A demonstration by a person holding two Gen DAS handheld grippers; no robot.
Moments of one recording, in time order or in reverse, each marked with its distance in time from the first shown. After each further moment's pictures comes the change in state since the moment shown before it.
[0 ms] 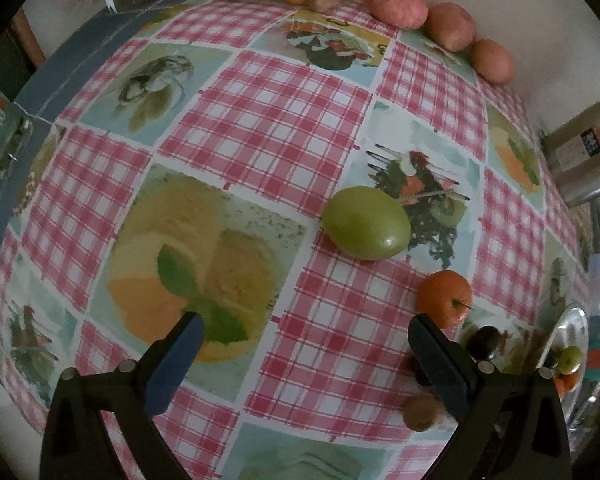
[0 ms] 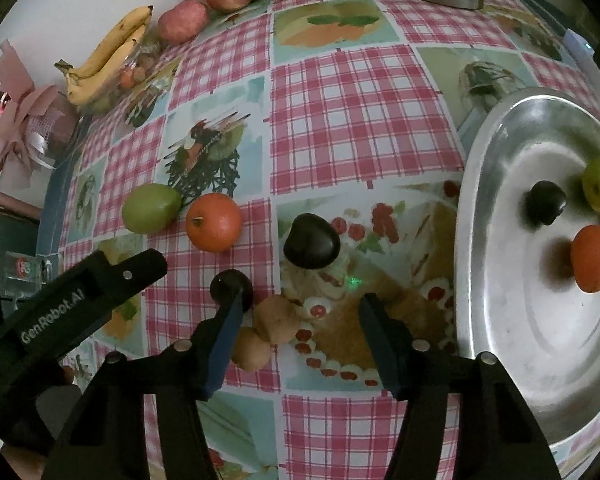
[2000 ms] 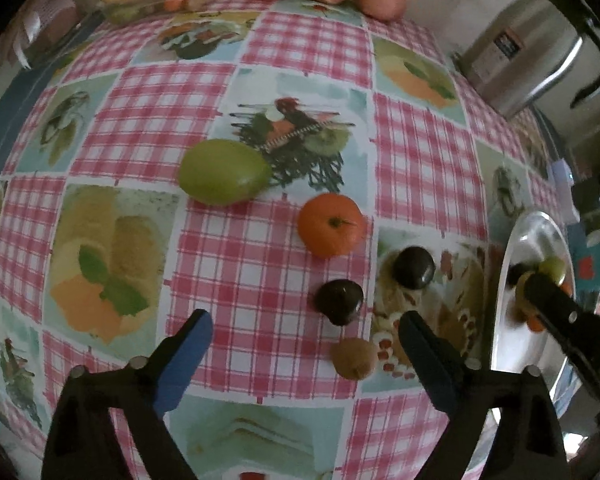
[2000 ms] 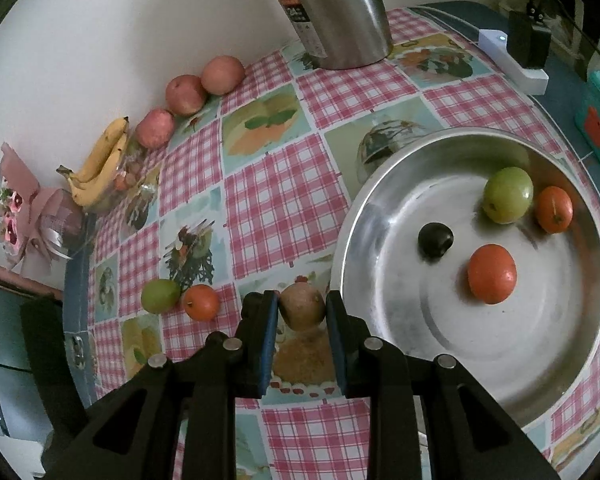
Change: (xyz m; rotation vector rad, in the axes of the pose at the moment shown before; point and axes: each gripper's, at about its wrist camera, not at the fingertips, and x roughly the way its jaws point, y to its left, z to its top) left arm -0.011 -0.059 -0.042 0.286 0.043 -0.066; right arm -0.071 -0.057 0.006 0.180 -0.205 0.044
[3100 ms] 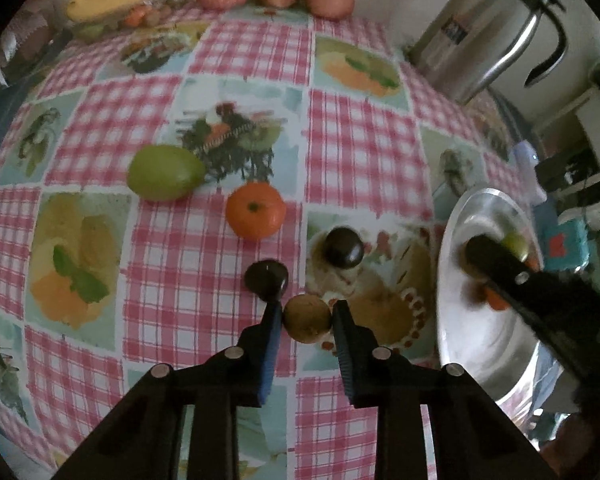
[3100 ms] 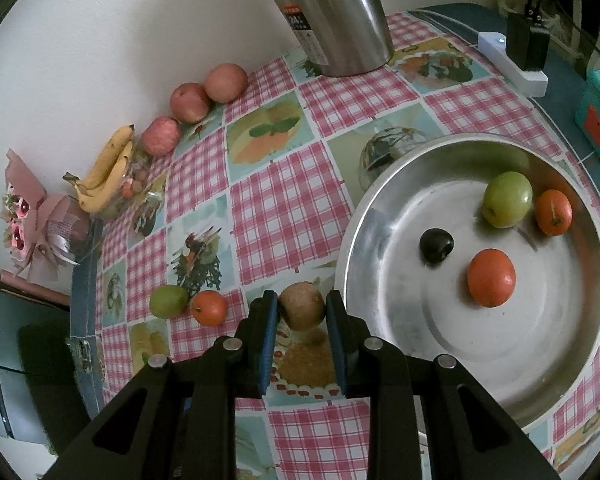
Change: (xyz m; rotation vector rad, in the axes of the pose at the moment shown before) left arm -0.020 -0.025 -0.006 0.053 -0.027 -0.096; right arm -0.005 0.000 0.002 0.007 -0.015 0.022
